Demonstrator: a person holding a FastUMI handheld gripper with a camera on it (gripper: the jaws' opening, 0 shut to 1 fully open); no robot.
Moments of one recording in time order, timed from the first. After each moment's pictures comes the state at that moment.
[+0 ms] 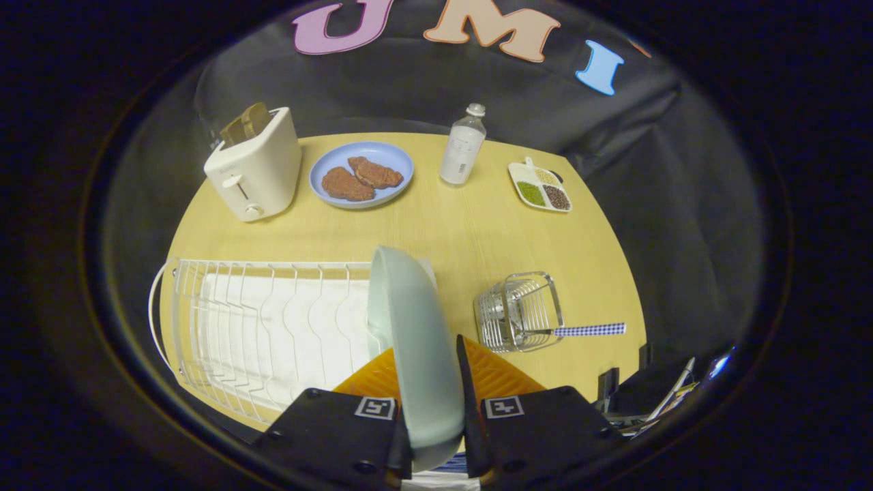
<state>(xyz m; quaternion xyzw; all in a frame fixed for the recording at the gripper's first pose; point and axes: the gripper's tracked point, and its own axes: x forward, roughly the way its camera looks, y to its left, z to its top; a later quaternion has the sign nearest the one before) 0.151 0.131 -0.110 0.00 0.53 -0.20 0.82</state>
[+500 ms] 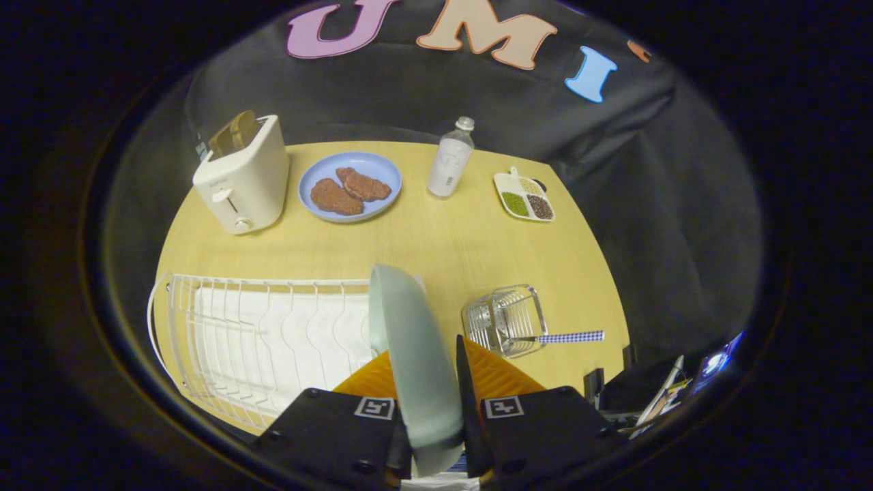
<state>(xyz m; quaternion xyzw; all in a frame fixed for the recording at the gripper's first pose) 0.163 0.124 -0.092 -0.01 0.52 -0.23 0.82</state>
